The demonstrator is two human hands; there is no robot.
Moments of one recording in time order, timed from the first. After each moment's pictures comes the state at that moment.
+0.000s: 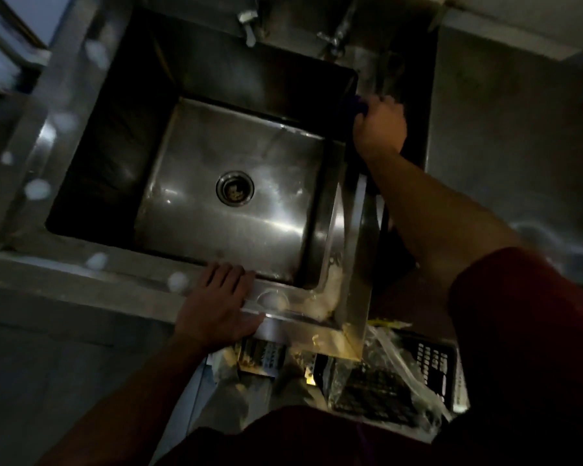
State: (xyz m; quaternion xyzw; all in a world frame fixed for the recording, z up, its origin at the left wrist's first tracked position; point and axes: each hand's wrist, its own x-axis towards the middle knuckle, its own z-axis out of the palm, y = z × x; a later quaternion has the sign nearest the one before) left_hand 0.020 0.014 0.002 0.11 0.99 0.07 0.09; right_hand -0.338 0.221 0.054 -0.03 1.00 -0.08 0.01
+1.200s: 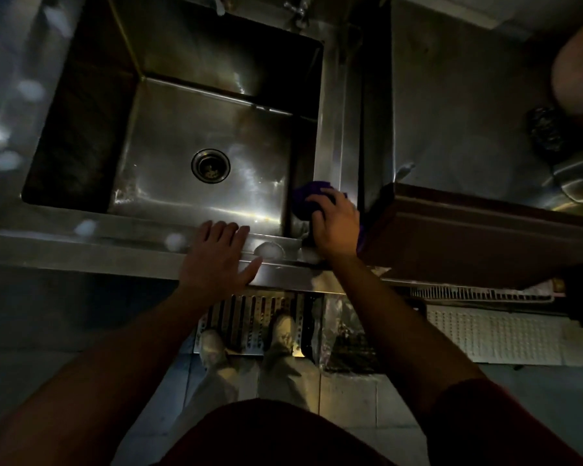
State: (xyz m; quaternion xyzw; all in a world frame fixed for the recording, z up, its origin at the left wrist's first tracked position) left_hand 0.030 0.008 -0.002 0.11 0.99 0.08 0.08; right_hand -0.061 0.243 0.016 -0.05 0.98 -0.20 0.03
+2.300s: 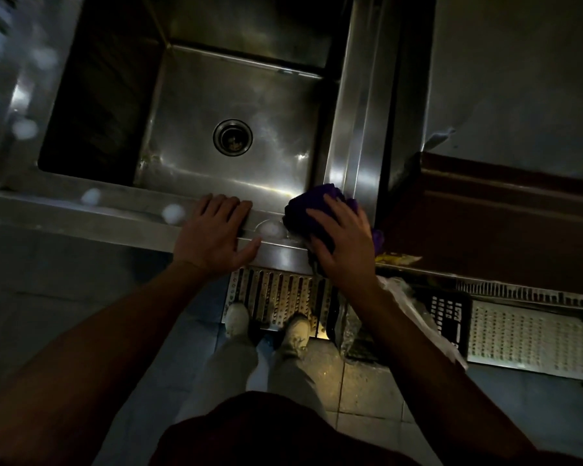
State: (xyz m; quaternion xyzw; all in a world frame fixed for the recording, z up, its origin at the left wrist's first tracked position) left_hand 0.027 0.015 -0.006 0.10 0.99 0.04 0.08; right_hand -0.003 0.277 0.002 -0.18 0.94 -0.28 0.06
